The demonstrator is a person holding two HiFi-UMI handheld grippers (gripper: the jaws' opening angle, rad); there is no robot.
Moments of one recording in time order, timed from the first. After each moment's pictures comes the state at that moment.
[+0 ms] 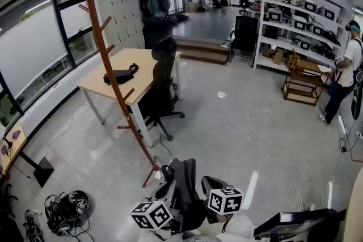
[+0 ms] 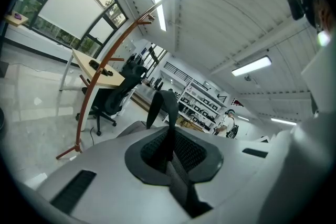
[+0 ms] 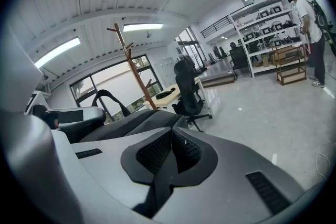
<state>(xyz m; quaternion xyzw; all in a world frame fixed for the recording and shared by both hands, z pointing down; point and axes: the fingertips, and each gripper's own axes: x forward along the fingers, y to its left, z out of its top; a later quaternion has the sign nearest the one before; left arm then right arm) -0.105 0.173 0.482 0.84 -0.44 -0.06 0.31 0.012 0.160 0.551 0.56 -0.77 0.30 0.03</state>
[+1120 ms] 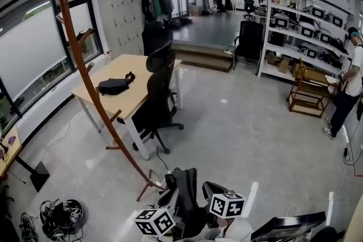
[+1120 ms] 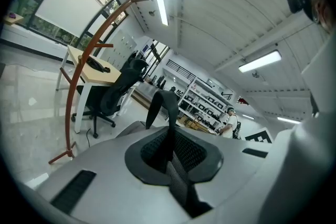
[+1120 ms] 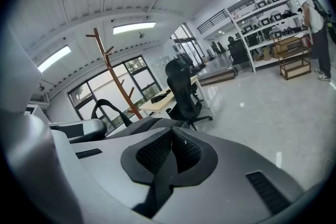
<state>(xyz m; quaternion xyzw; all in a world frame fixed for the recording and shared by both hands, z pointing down) -0.044 0.068 0.503 0.83 -0.45 -0.05 0.32 0.070 0.045 0.562 0.55 -0.77 0.33 0.02</state>
